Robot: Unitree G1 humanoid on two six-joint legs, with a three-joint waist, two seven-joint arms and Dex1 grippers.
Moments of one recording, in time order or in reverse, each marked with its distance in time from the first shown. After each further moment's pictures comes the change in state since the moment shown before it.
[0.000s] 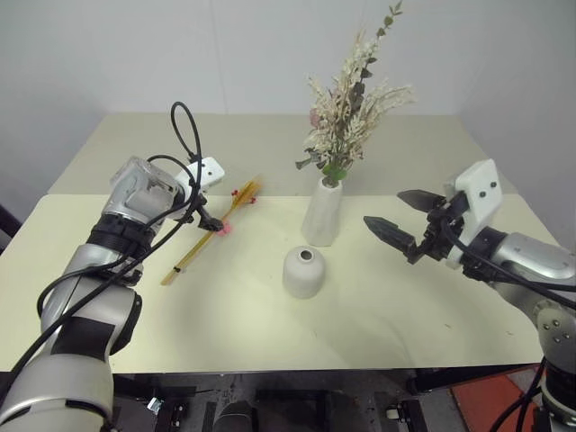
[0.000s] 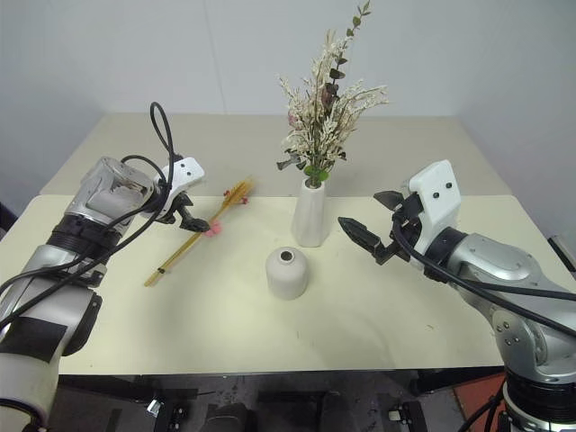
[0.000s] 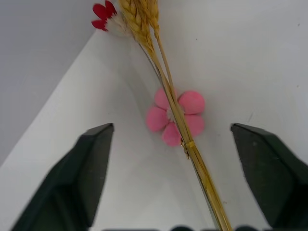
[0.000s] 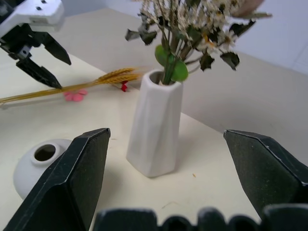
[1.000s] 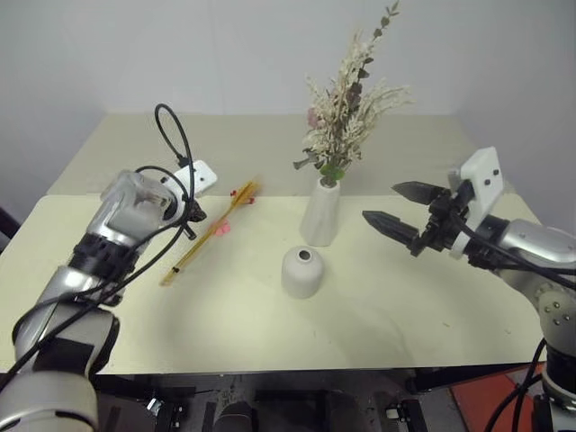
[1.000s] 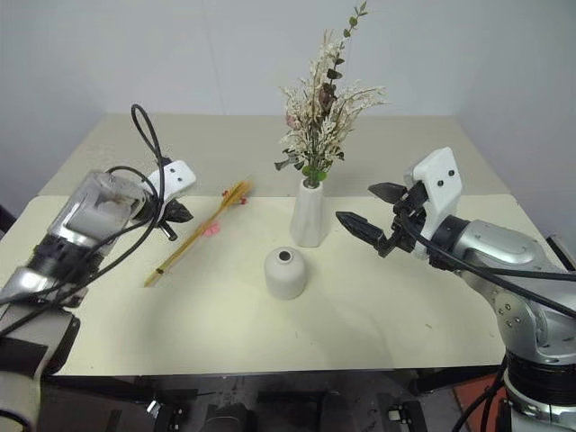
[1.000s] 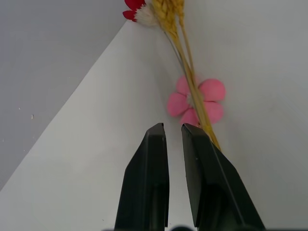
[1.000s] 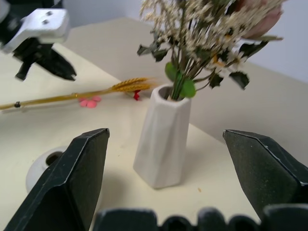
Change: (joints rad) left arm 0.075 0.103 -0.061 -0.180 -0.064 0.030 0.146; right arm -0.036 0.010 0.011 0.078 -0.032 -0.029 0.077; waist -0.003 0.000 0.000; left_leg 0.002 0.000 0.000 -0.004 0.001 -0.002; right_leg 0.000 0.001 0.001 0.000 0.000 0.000
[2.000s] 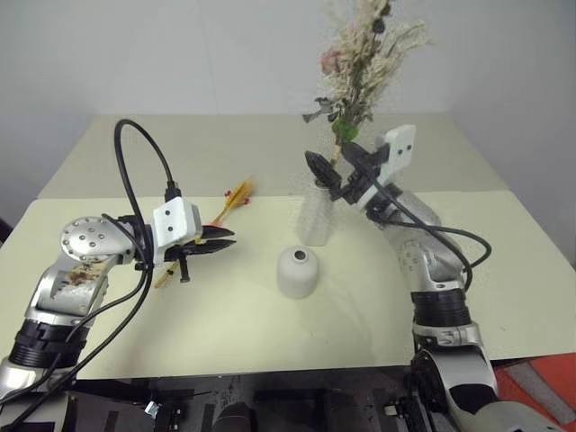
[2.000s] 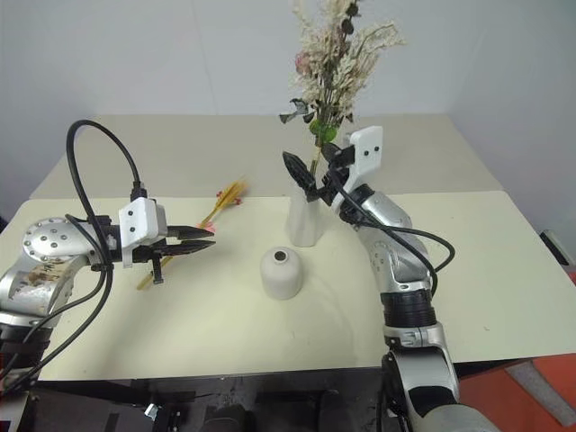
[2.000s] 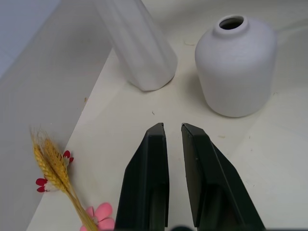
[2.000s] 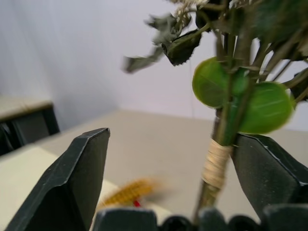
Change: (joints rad) left arm 0.617 0.111 0.462 -0.589 -0.390 -0.615 -0.225; right arm -0.303 0.508 0.205 0.619 -0.336 -0.580 -0.046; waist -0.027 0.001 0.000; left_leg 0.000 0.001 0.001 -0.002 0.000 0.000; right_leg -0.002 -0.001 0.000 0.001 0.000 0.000
